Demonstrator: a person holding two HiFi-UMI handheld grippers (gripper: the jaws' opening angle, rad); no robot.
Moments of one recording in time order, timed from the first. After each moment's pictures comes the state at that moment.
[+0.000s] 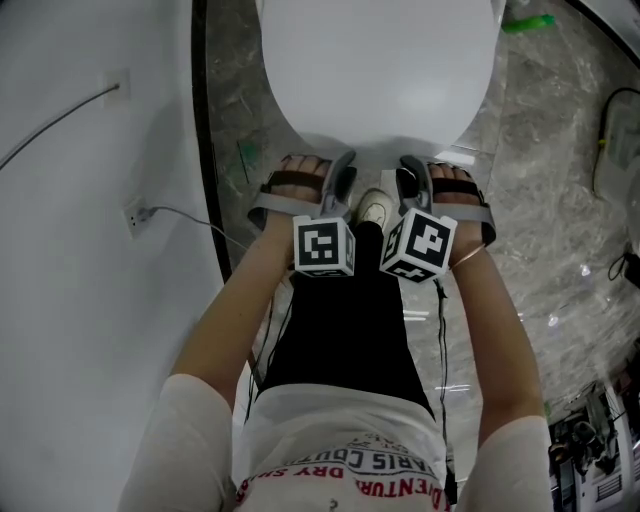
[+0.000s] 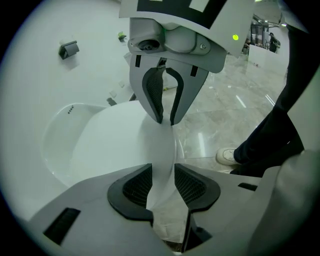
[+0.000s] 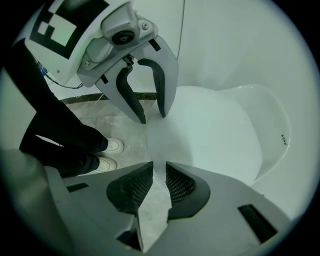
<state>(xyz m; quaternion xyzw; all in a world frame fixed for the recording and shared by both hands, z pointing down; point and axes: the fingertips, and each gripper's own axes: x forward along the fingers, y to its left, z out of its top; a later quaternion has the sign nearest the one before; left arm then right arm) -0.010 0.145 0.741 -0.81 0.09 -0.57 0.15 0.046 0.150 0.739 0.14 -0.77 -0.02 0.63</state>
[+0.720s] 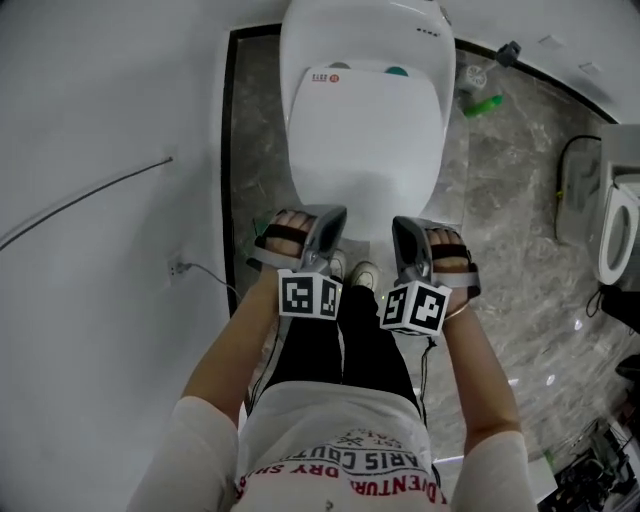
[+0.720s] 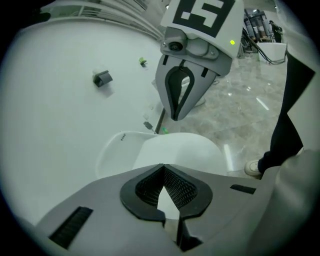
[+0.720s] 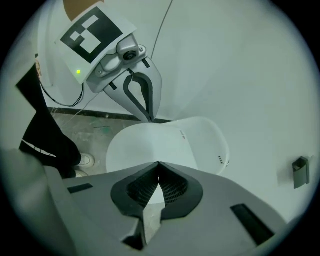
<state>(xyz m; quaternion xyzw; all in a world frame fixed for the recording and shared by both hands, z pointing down) -0.012 0.059 0.552 -0.83 0.20 -0.47 0.22 0.058 0.076 0.545 0.28 -0.77 -0.12 0.56</state>
